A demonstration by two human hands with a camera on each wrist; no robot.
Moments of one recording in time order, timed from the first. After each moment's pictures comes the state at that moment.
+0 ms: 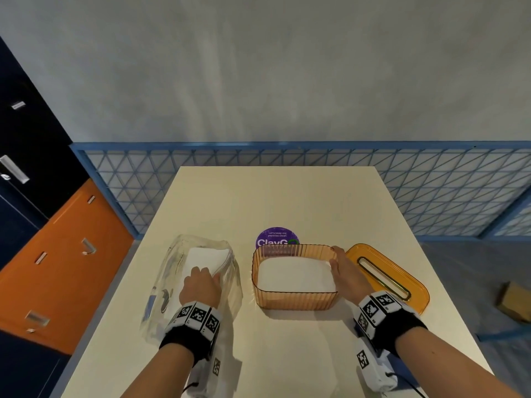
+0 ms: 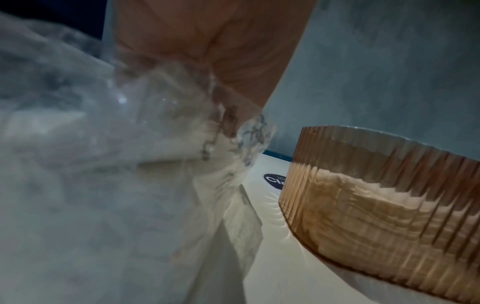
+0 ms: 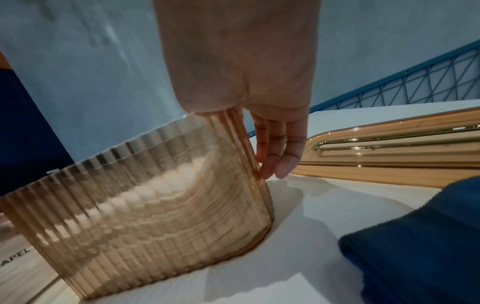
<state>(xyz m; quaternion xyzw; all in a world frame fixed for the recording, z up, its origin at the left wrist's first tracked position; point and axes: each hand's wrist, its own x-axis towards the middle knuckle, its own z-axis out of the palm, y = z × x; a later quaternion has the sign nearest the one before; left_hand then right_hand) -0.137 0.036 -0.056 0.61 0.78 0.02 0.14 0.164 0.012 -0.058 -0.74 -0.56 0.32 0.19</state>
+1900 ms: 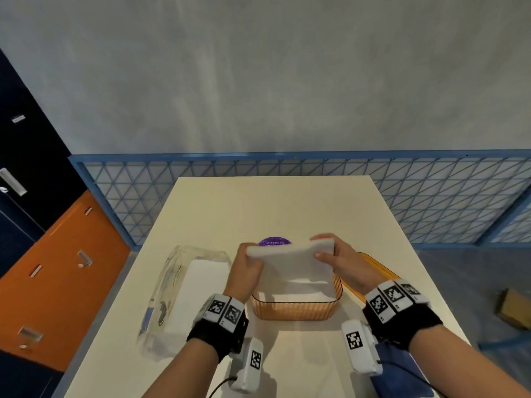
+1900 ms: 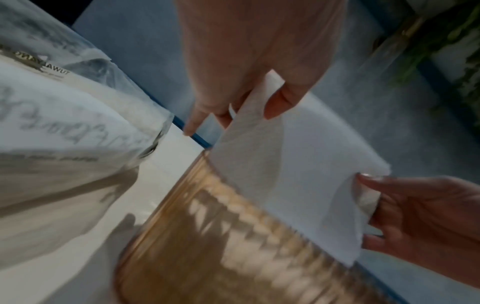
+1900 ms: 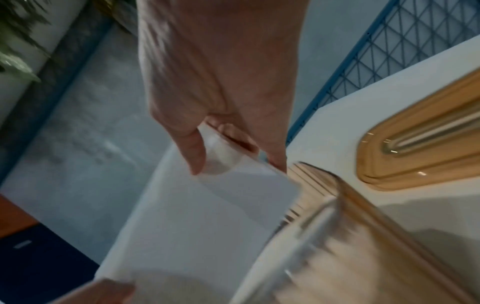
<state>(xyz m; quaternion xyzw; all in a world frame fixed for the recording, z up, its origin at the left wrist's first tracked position) -0.061 0.035 0.003 0.55 0.55 0.40 0.48 0.153 0.017 0.023 -0.60 -0.47 0.52 0.38</state>
